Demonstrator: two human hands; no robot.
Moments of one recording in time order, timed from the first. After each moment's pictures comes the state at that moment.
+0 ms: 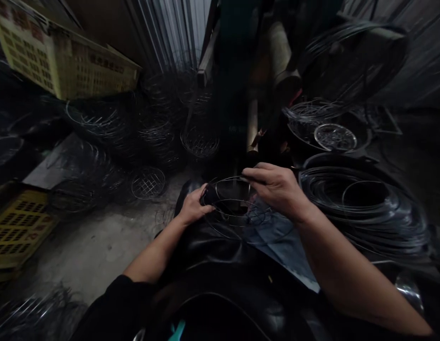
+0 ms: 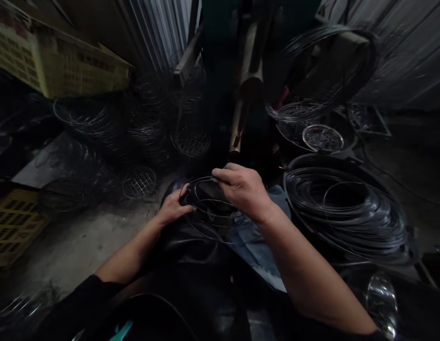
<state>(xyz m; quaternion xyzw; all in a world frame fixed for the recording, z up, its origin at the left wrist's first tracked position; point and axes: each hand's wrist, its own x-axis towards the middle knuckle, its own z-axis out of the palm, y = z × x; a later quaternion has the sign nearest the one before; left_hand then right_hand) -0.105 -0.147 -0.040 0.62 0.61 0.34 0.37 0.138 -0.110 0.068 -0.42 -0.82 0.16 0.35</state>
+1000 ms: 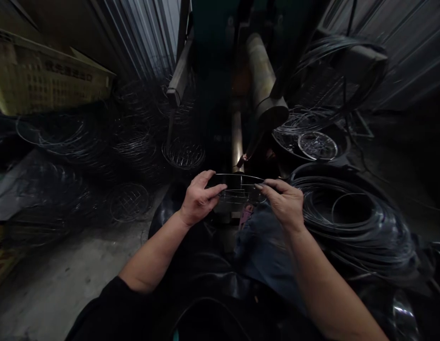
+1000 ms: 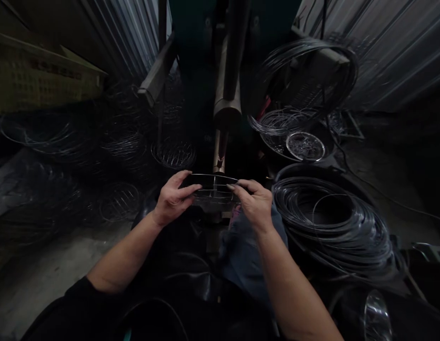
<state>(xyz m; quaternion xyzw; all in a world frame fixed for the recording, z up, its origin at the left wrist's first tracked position) -0.061 -0.034 -0.009 0.83 0.38 0.41 0.04 0.173 -0.052 0.016 -0.59 -0.46 0.32 0.58</state>
